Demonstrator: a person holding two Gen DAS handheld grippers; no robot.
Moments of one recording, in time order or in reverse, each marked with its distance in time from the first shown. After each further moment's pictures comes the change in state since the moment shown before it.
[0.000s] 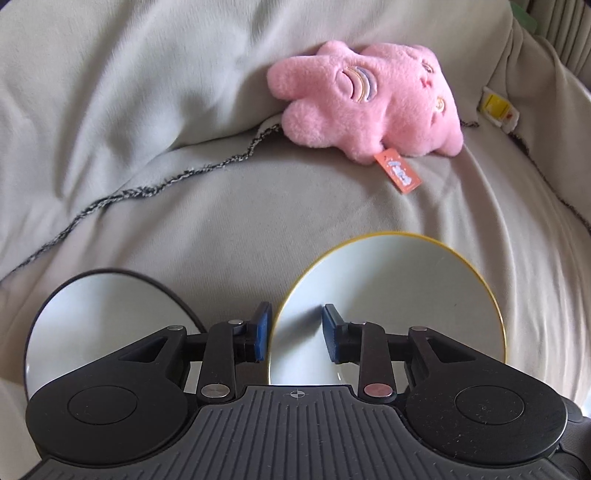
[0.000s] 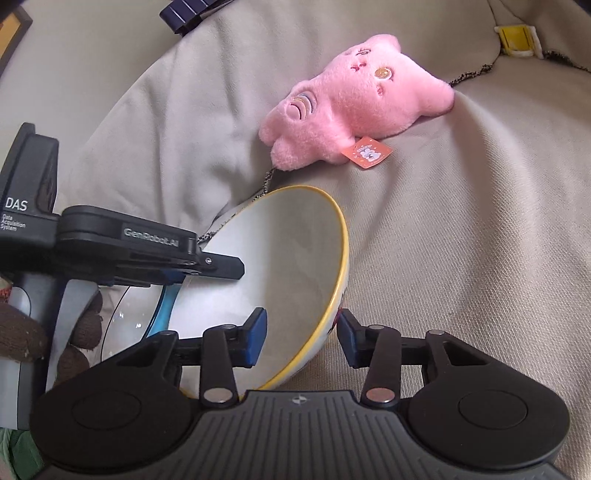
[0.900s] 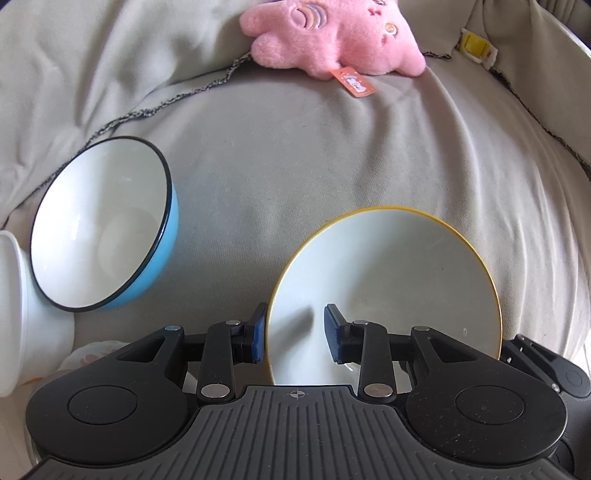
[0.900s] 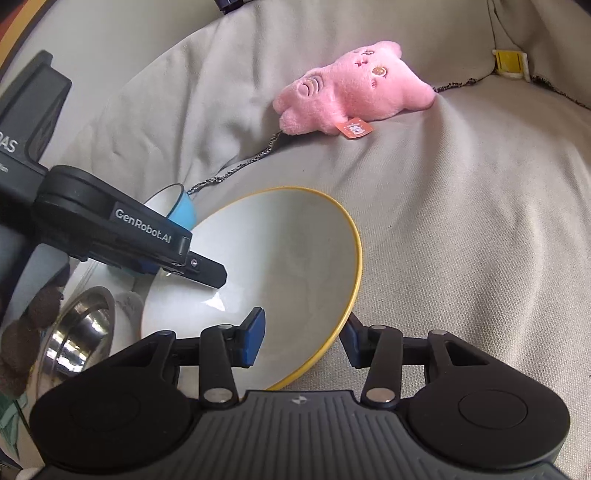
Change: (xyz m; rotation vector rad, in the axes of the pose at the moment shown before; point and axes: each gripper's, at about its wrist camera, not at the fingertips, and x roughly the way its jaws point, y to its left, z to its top) left arm -0.037 -0.054 -0.088 0.015 0.101 0.070; right arm -0.069 -0.009 -0.058 -0.161 0.039 -0.057
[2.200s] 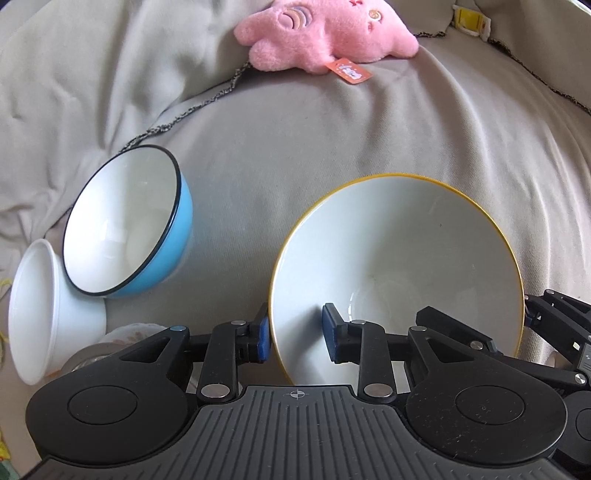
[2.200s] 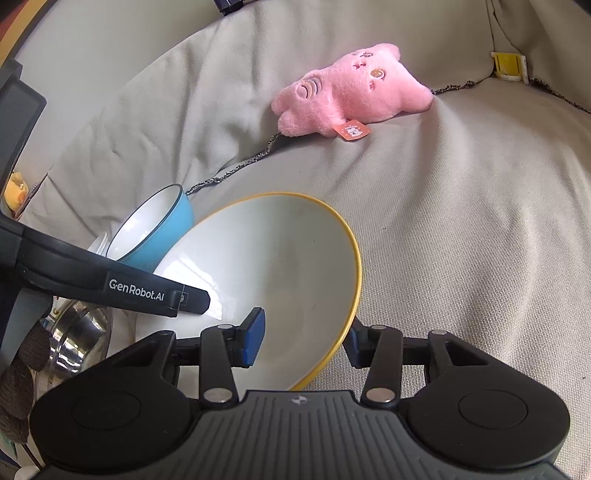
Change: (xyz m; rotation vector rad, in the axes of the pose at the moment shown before) left arm -0.007 -0.026 -0.027 0.090 -0.038 0.160; right arm -0.003 -0.002 -0.001 0.002 -0.005 0.003
